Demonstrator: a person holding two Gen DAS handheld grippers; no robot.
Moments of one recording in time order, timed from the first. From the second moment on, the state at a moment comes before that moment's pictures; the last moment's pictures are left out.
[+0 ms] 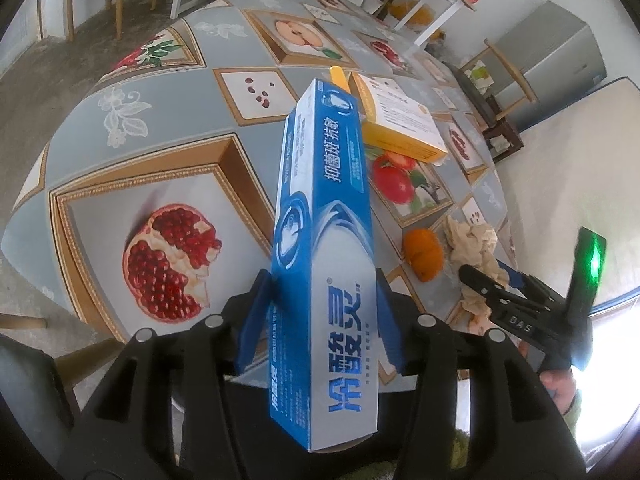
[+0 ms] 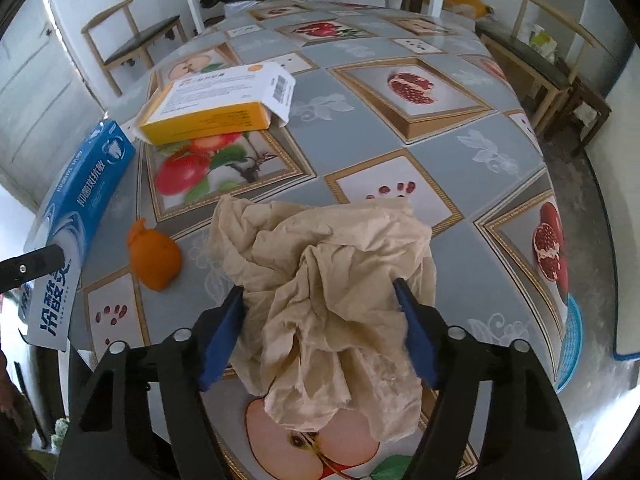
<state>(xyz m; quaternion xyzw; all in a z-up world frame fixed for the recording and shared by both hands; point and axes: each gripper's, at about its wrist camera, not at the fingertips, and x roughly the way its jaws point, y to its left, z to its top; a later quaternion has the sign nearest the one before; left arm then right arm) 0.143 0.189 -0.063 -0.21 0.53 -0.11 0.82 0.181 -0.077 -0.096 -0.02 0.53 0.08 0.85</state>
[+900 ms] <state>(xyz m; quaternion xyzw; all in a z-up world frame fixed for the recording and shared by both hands) 0.177 0.184 -0.052 -0.16 0.51 -0.05 0.84 0.184 -0.099 -0.096 0.02 0.52 0.06 0.85</state>
